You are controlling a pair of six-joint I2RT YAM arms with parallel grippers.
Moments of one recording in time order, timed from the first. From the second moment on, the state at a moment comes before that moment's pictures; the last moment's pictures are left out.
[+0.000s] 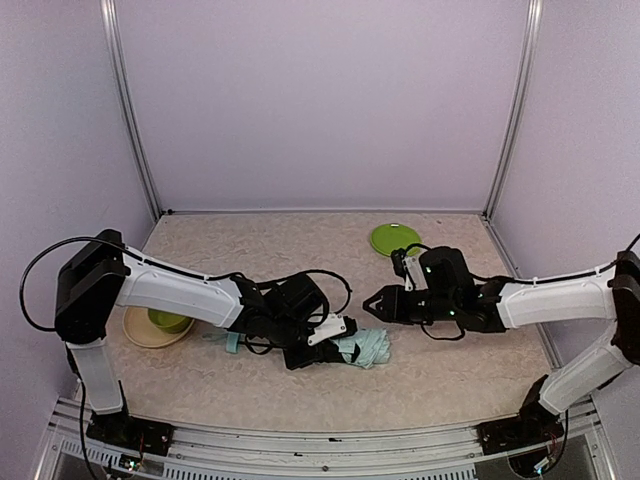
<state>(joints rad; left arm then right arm) -1.05 1.89 1.14 -0.32 0.05 0.31 0.80 1.40 0.66 0.19 -0.15 0.72</state>
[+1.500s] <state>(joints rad) -1.06 1.88 1.15 -0.38 0.04 0.32 0.89 1.75 1.01 -0.18 -0.16 0.57</state>
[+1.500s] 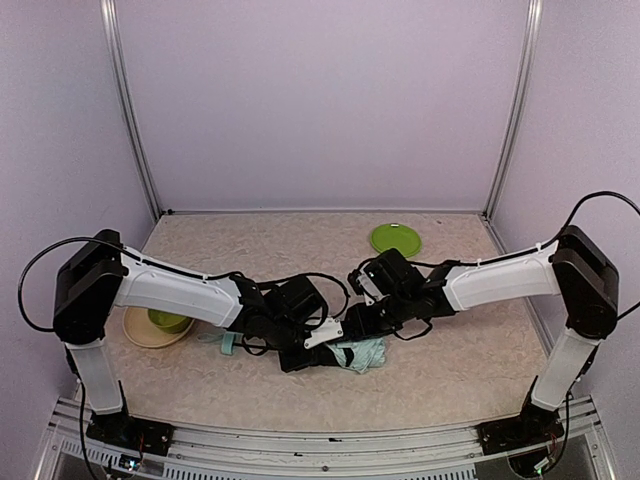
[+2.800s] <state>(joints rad) -1.06 1.87 1.13 -0.37 0.05 0.33 0.90 1.68 0.81 0.19 -0.44 0.72</state>
